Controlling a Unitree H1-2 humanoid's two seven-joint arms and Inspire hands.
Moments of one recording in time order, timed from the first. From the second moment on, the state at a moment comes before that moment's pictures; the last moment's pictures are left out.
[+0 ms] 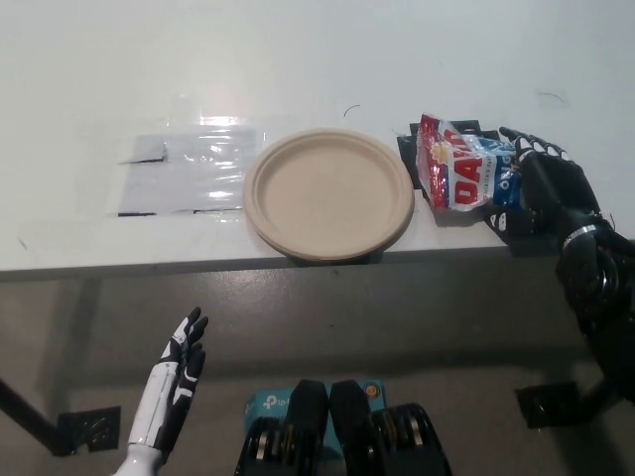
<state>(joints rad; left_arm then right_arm) 0.01 0.10 -0.05 0.10 0.20 -0.25 0.01 -0.73 -0.32 0.28 0.62 -0.69 0.13 -0.03</state>
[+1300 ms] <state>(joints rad) 0.00 0.10 -0.03 0.11 0.16 -0.26 0.01 -0.98 -0.25 0.34 1.38 -0.63 -0.29 -0.69</state>
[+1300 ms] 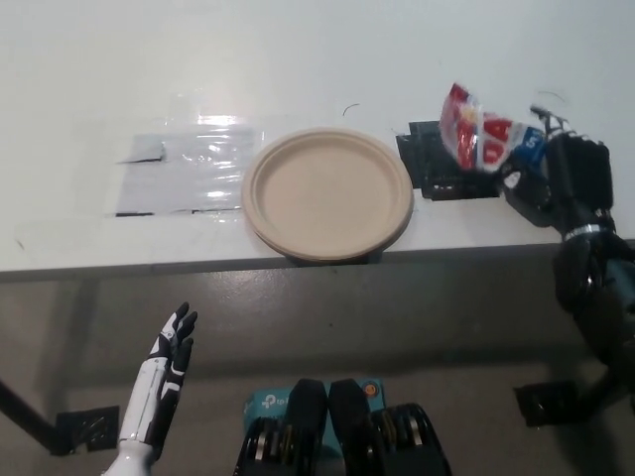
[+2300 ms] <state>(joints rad) -0.02 0.10 -0.03 0.09 0.16 -0.25 0.01 -1.06 -0.20 0.44 1.36 -0.62 -0.38 -0.69</state>
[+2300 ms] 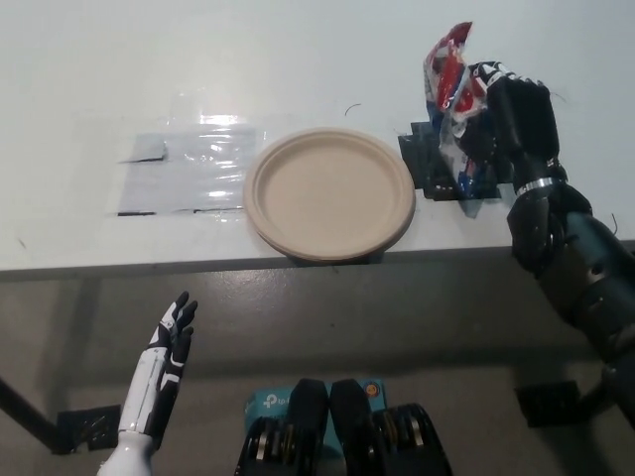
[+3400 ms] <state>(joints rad) -0.04 0.11 -0.03 0.09 0.16 -0.25 0.01 -1.14 -0.25 0.93 1.29 -0.96 -0.34 -0.71</state>
